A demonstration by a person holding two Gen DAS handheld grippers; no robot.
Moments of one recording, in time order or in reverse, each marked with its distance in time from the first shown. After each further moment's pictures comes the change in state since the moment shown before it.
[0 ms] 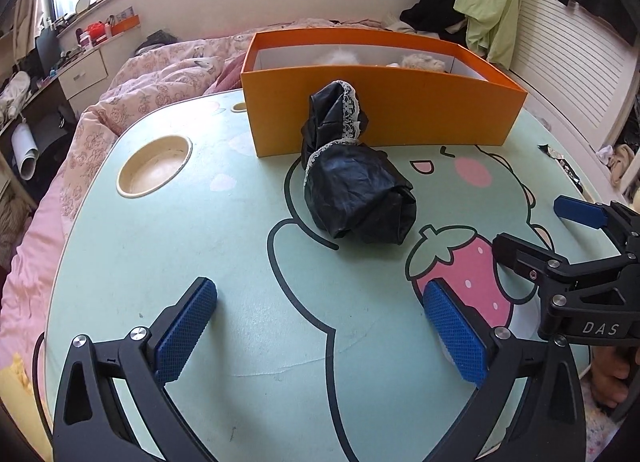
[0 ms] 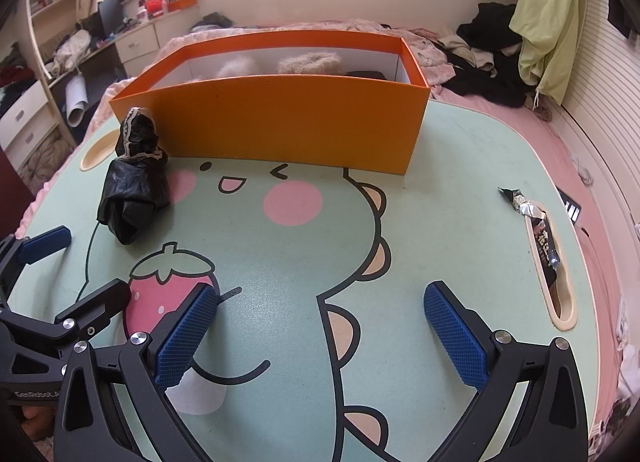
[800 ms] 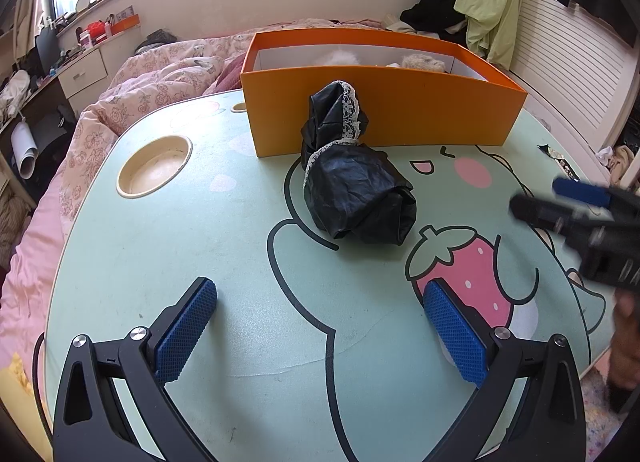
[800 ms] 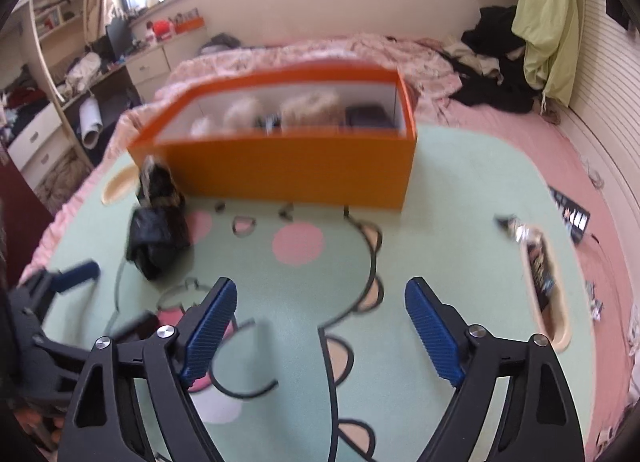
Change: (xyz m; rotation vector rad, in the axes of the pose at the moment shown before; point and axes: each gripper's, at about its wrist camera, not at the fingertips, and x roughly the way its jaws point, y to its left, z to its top) left arm -0.001 -0.001 -0.001 -0.003 0.000 -0.003; right arm -0.023 -0.016 0.026 0.032 -0.069 0.084
